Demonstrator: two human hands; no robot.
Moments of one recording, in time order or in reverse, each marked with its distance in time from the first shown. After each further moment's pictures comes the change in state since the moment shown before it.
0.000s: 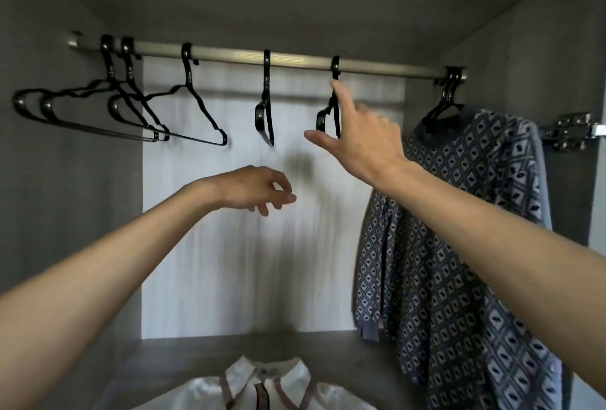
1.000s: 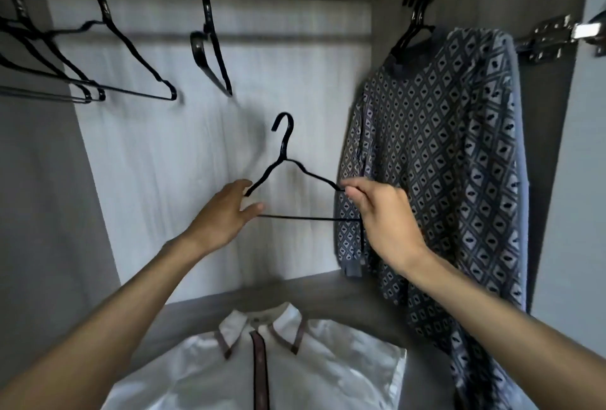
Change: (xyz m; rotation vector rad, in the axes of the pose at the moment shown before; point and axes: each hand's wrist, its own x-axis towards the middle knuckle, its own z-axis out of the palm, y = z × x) left_hand 0.016 -0.081 0.123 -0.061 0.147 -0.023; right_hand -0.169 0.065 0.063 0.441 -0.020 0.191
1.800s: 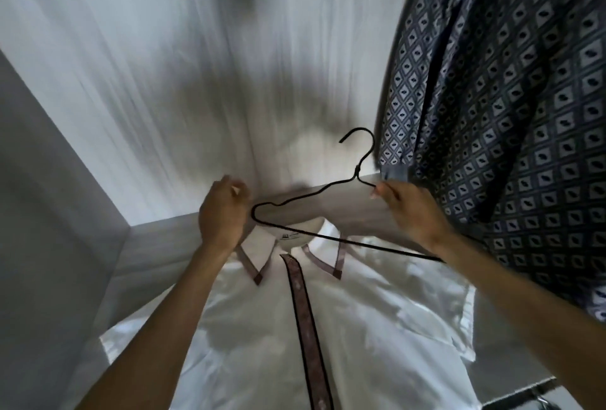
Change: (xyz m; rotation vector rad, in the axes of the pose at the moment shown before) left_hand 0.031 -0.228 0.162 -0.058 0.219 -0.345; right_hand -0.067 0.170 0.211 -0.172 -0.547 0.450
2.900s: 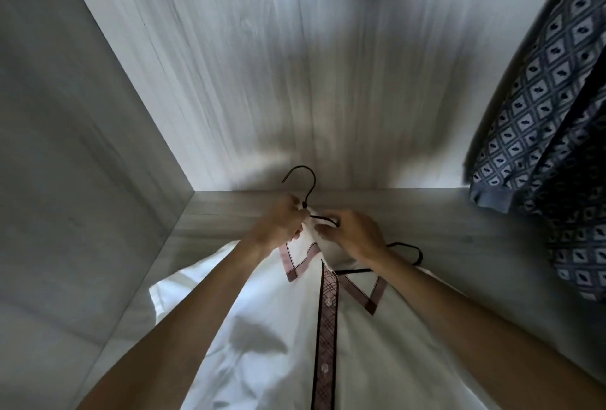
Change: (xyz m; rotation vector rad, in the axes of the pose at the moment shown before) left_hand 0.014 0.008 0.028 -0.200 -0.382 -0.439; right_hand 0.082 -0.051 0.173 0.173 -0.450 -0.196
